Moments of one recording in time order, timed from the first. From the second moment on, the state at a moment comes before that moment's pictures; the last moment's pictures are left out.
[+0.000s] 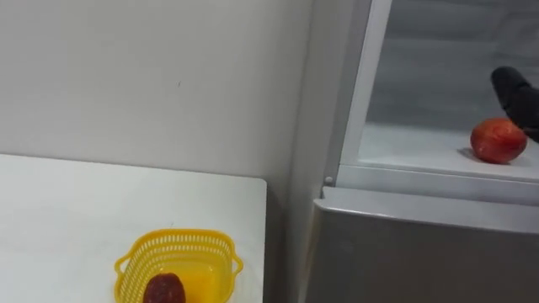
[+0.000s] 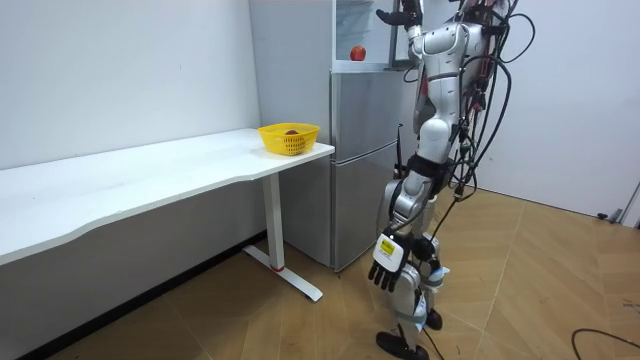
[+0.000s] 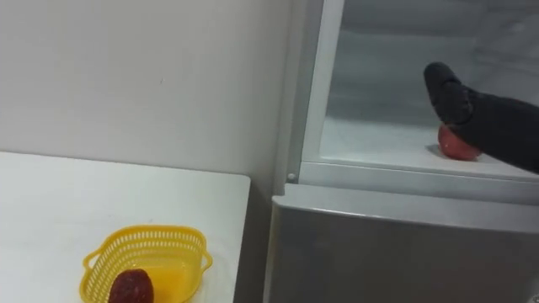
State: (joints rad) left arm 0.33 0.26 0.08 1.12 0.27 0.03 -0.12; right arm -0.20 -0.51 -0.26 -0.34 -0.15 -0.20 -0.52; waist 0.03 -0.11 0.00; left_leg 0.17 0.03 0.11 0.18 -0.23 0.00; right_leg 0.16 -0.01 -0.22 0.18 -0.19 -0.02
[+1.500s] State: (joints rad) left arm 0.37 0.29 0.17 1.01 0.28 0.08 -0.15; right arm -0.53 -0.78 -0.22 0.39 0.22 0.01 -0.30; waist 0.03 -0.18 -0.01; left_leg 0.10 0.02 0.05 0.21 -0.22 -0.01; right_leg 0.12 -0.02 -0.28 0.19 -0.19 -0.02
